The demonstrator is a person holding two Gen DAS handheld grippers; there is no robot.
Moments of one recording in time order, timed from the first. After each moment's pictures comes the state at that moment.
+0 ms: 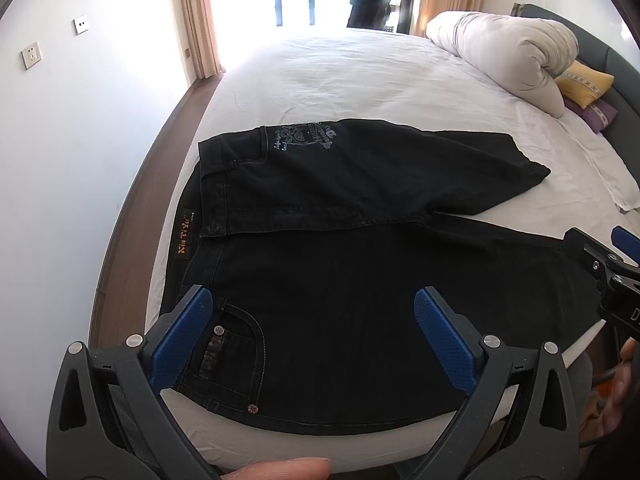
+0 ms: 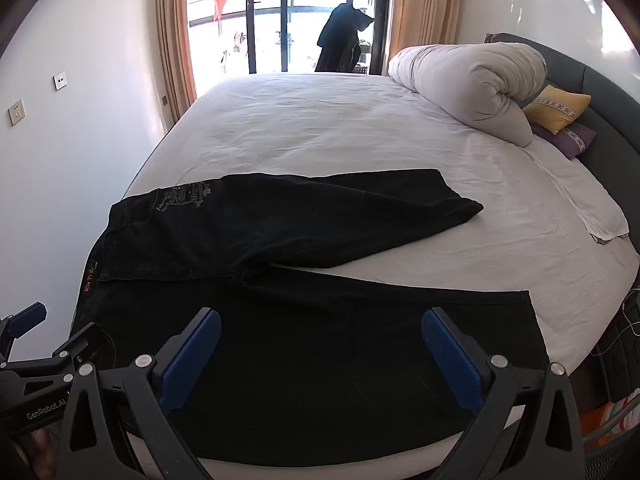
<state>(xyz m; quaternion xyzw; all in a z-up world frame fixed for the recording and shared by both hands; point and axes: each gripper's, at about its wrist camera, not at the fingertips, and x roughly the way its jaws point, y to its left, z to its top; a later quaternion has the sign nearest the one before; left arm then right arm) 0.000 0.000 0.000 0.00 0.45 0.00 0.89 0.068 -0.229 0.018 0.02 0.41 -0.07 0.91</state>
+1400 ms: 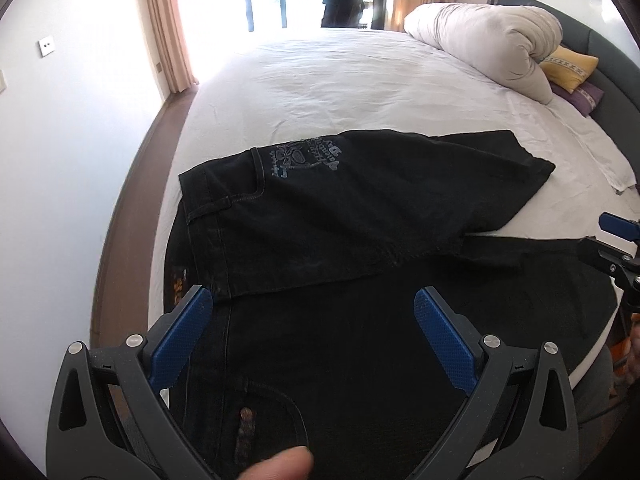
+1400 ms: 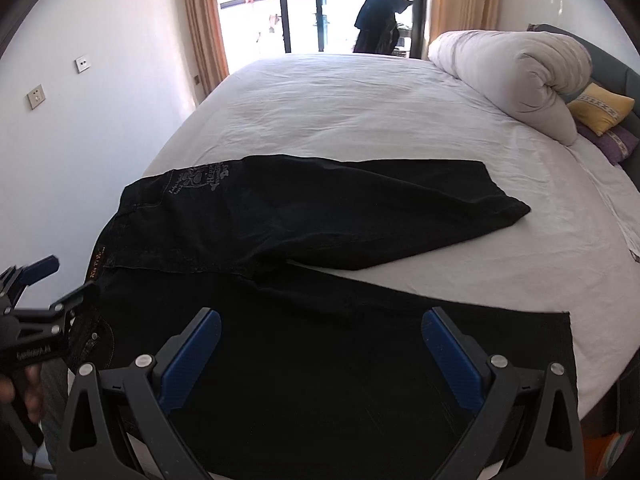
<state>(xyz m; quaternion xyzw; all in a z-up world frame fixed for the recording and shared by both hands) 0.089 0.040 -0.025 0.02 0.45 -0.07 0.89 0.135 -0.255 0.000 0.02 0.44 0.05 0.89</state>
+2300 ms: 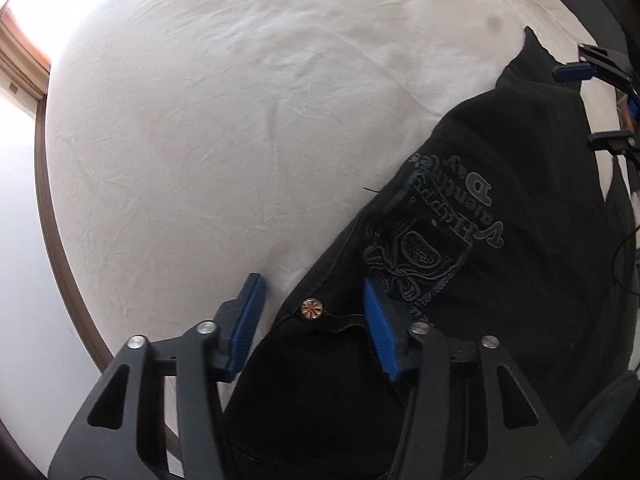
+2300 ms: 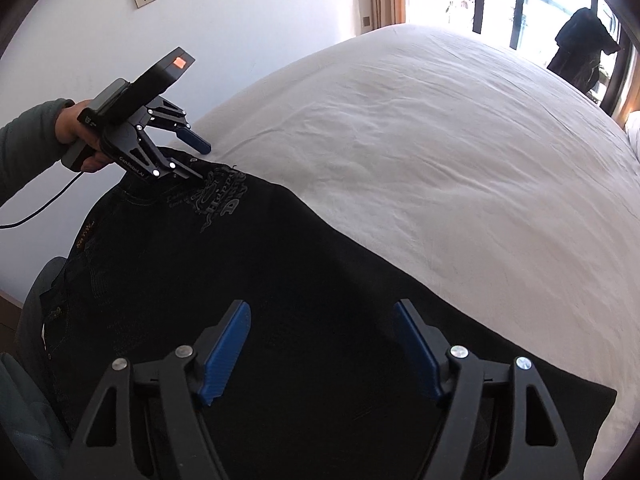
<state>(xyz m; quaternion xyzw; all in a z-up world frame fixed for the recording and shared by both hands) 0.395 0.089 -0.143 0.17 0.61 -0.25 0.73 0.409 -0.241 -0.078 -0.12 0.50 0.33 0.79</state>
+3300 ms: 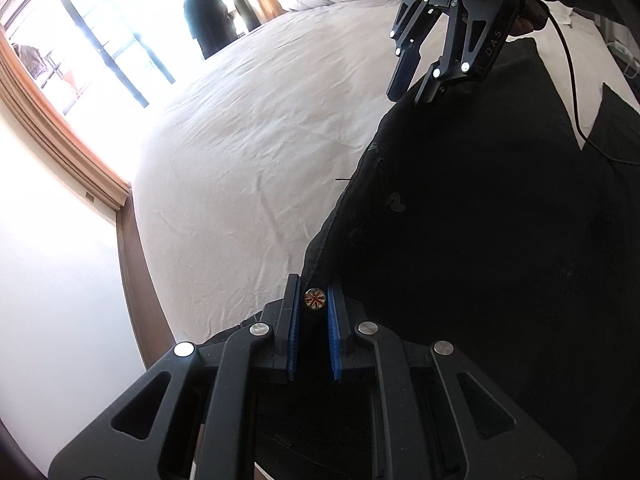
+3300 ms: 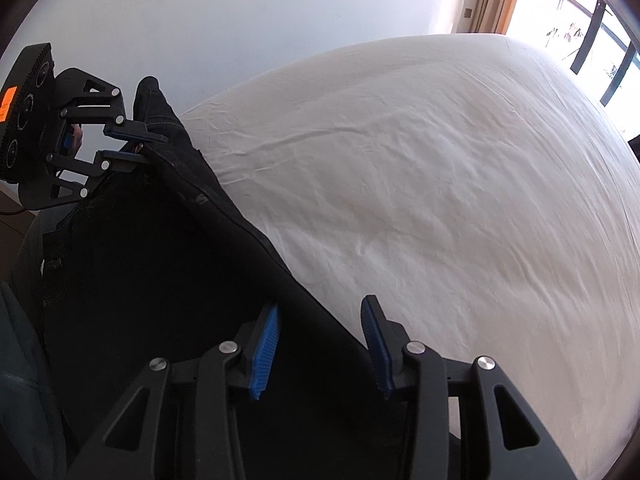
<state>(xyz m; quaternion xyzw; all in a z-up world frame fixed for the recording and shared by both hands) 0.239 0.067 -0.090 0.30 0.40 -0.20 0.84 0.446 -0.157 -0.083 -0.26 0.51 0.43 0.70</state>
